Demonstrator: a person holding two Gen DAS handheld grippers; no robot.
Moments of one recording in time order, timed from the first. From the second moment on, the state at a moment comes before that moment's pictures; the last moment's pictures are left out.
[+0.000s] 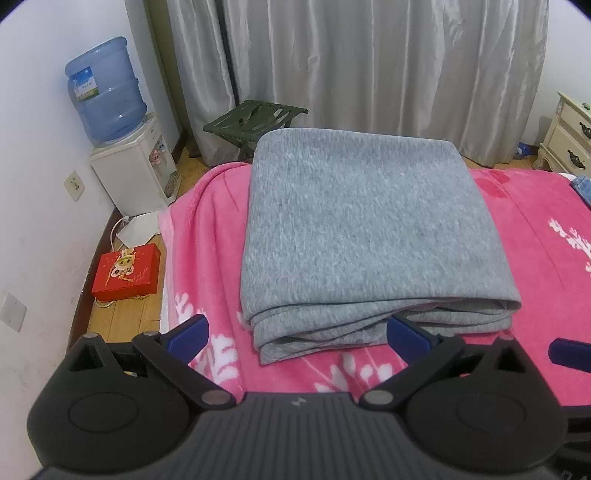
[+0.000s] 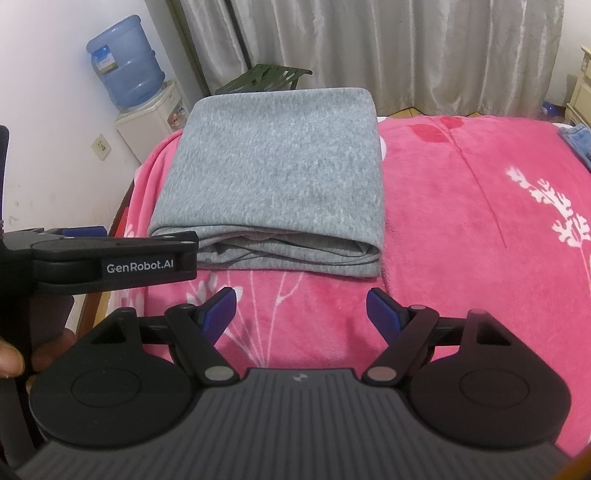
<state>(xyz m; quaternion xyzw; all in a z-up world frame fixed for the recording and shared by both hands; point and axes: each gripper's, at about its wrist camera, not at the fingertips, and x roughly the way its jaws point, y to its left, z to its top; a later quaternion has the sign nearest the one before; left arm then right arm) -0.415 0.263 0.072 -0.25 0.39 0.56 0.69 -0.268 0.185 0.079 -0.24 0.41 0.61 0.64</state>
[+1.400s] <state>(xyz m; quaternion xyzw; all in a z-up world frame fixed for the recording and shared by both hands) -0.417 0.264 0.065 -0.25 0.40 0.56 0.68 -0.269 0.186 0.078 -0.24 0.41 0.61 0.64</state>
